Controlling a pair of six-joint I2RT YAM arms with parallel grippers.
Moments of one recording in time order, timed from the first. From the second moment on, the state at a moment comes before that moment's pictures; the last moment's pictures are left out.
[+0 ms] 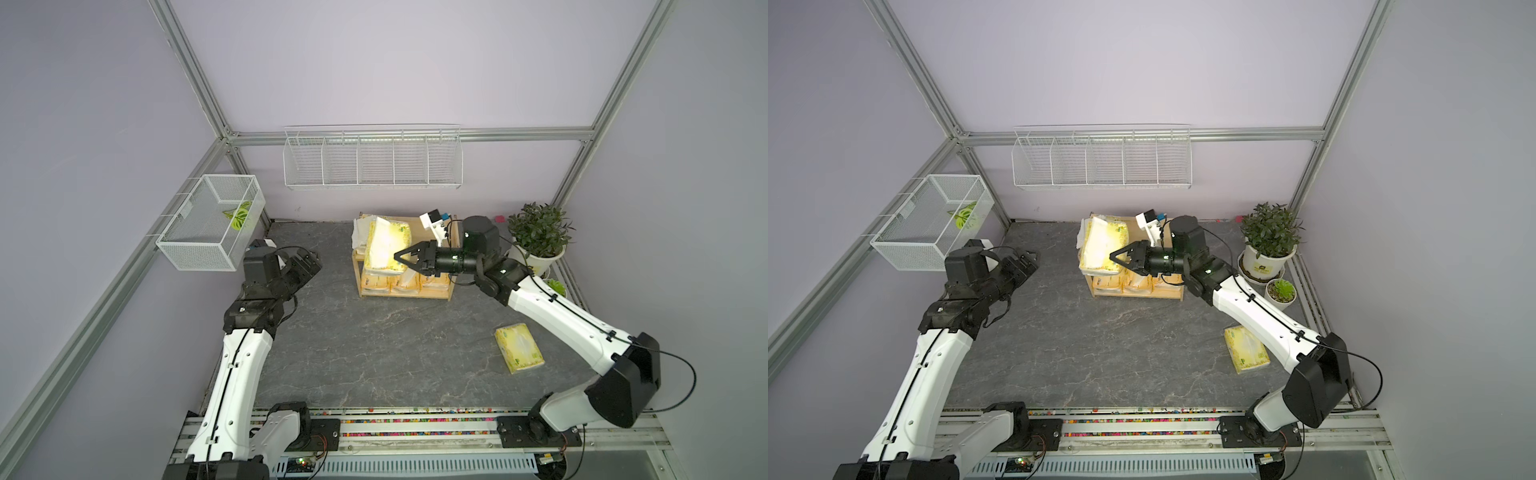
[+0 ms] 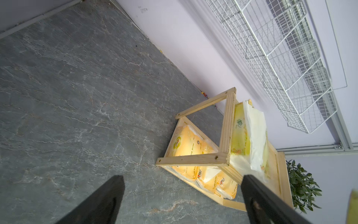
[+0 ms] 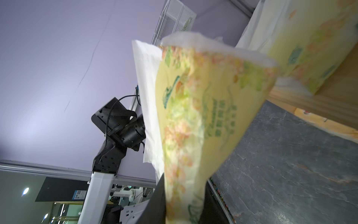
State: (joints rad) left arm -0.02 1.03 1.04 -0.53 0.21 -0.73; right arm 0.60 1.49 1.37 -0.12 -0.71 0.93
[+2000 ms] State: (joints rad) left arm -0.11 1.15 1.09 -0.48 0.26 -0.65; right arm 0.39 1.87 1.86 -0.74 -0.51 0.61
